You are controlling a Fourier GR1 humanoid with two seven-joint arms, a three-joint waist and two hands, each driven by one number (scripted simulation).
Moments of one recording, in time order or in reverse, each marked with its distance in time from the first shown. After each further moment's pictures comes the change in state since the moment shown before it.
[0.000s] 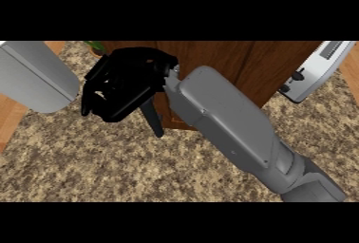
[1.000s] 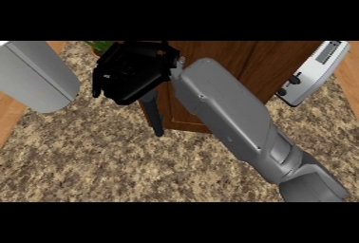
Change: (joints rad) left arm -0.042 -0.076 0.088 0.017 -0.036 -0.018 0.101; right arm -0.051 -0.001 -0.027 0.180 0.036 0.090 -0.217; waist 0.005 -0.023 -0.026
